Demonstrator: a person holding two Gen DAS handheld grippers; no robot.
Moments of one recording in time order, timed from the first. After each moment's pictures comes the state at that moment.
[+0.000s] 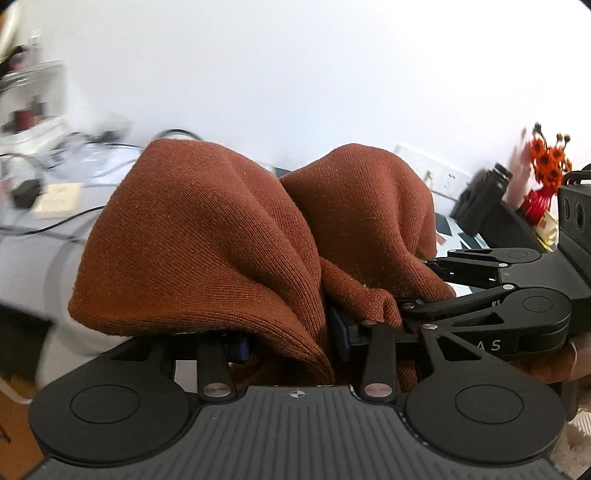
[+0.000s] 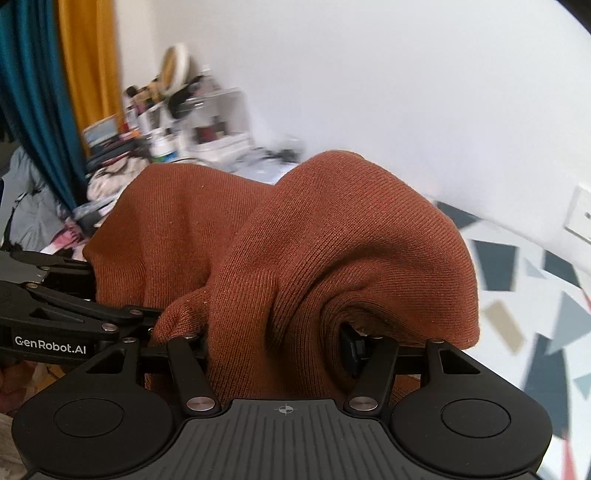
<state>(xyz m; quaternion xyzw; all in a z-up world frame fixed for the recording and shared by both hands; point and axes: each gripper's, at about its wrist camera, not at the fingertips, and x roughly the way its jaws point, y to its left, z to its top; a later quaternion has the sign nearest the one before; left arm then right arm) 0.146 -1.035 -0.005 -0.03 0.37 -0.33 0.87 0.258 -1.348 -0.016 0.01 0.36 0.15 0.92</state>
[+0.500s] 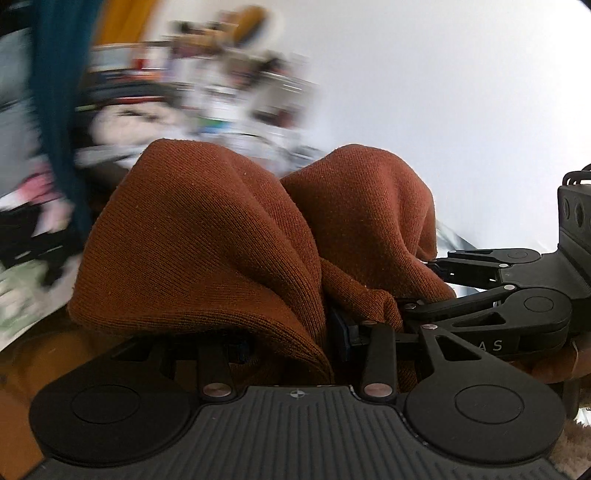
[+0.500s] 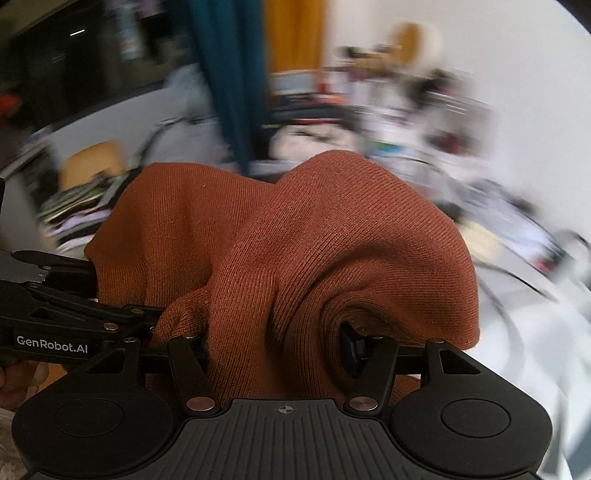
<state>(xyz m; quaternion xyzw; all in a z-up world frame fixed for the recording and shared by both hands) 0.057 -0.739 0.005 -0.15 0.34 -0.06 0.93 0.262 -1.008 0.013 -0.10 0.35 0.40 0.84</state>
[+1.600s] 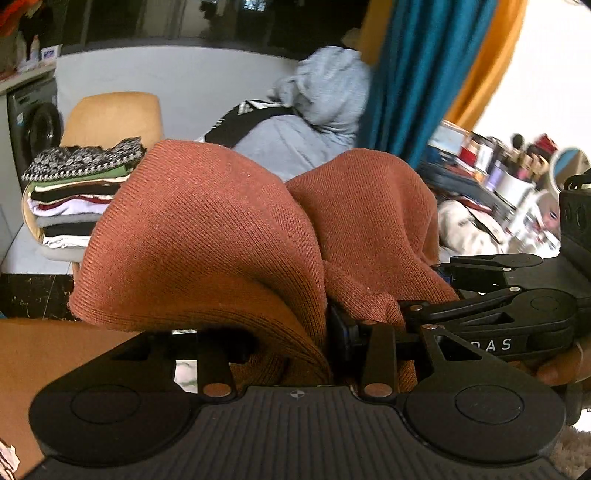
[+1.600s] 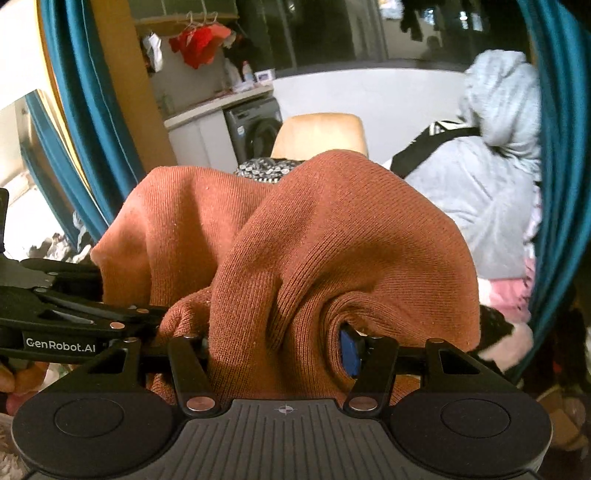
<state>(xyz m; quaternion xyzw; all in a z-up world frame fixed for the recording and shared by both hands) 0.062 -0.319 0.015 -0.23 0.28 0.28 0.89 0.313 -0.476 0.030 -0.18 0.32 0.69 0.62</state>
